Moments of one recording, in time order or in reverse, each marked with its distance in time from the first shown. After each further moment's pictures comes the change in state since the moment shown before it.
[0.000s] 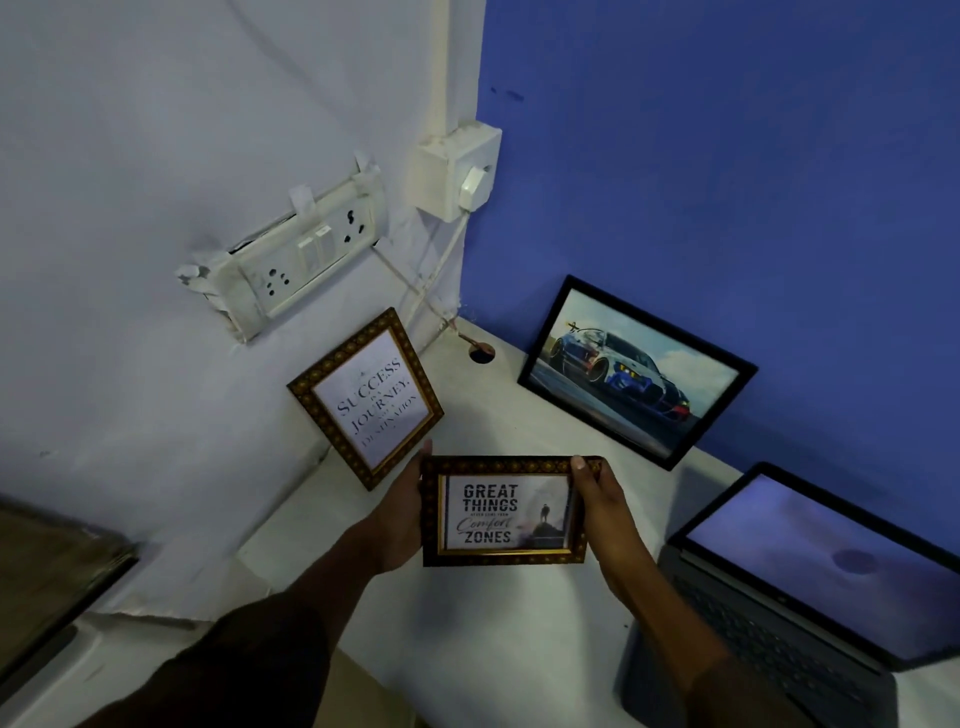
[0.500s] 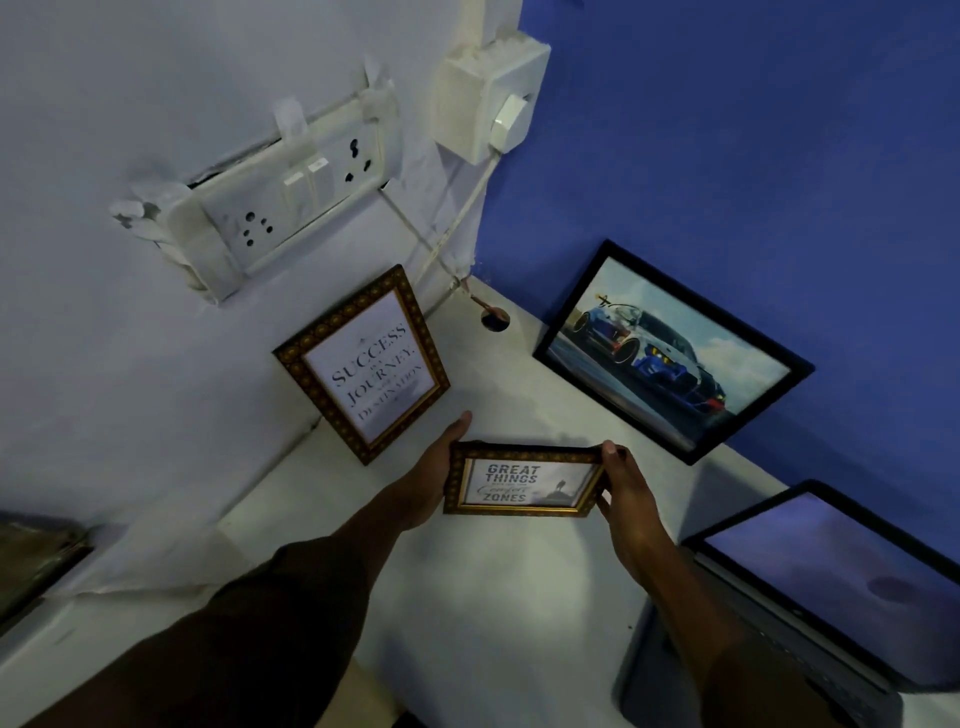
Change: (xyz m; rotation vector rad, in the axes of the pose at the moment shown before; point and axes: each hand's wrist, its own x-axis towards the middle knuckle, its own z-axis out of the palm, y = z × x) left_hand 0.076 -0.004 -0.005 0.162 0.178 -0.086; right_hand 0.052 0.018 -0.008 -0.007 0.035 0.098
